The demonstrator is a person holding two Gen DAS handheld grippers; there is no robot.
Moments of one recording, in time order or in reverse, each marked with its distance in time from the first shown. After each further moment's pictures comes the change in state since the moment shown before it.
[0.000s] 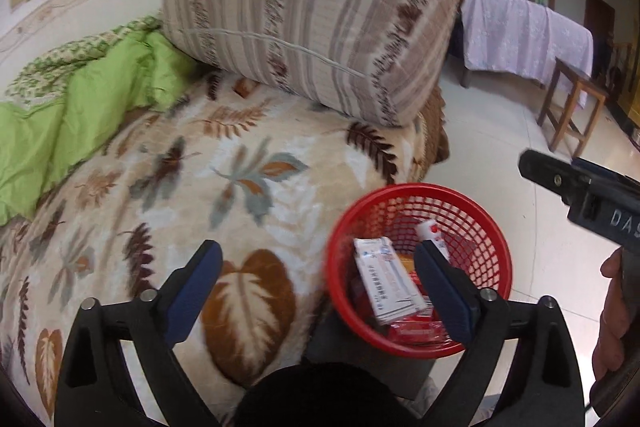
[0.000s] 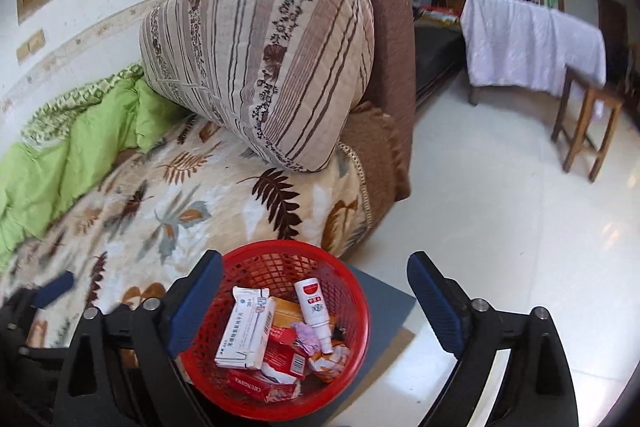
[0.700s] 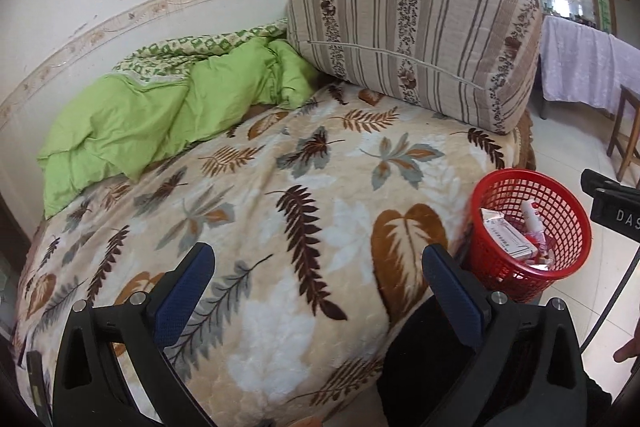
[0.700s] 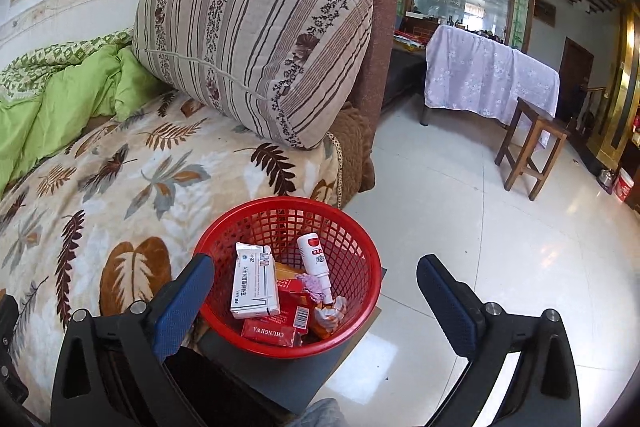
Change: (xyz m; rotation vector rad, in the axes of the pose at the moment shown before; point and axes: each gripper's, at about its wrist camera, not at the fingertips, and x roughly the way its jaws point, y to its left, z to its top) left arm -0.083 0.096 -0.085 -0.100 -0.105 0.297; right arm -0.039 0.087 -0.058 -0.085 -0.029 -0.241
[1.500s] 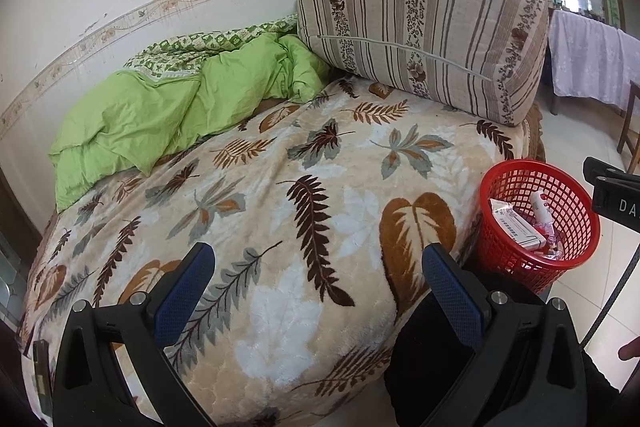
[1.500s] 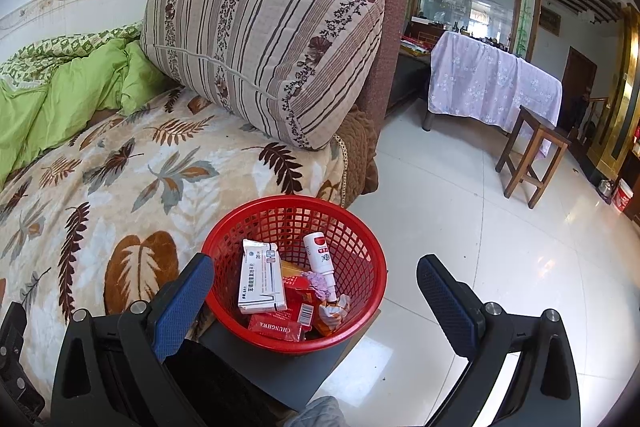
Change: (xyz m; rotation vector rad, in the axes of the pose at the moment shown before) left arm -0.003 -0.003 -0.009 0.001 0.022 0.039; right arm -0.005 0.011 -0.002 -0.031 -0.005 -0.001
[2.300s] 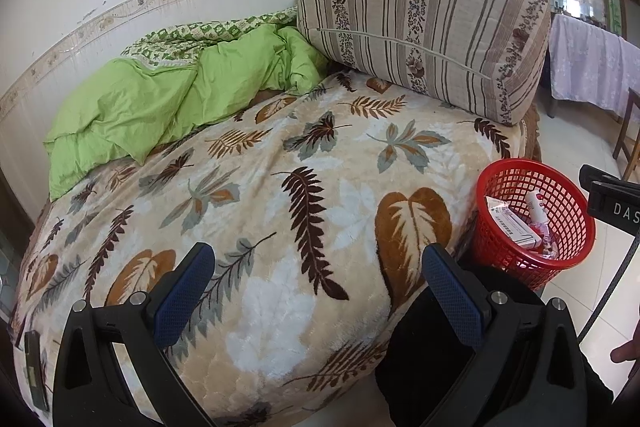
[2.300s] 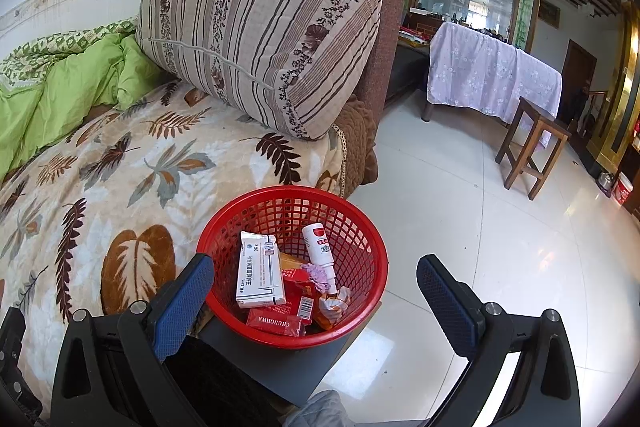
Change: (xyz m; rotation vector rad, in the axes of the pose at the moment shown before) left arm 0.004 0.003 -0.004 -0.027 0.023 -0.026; right arm 0.006 -0.002 -0.003 0.011 0.033 -0.002
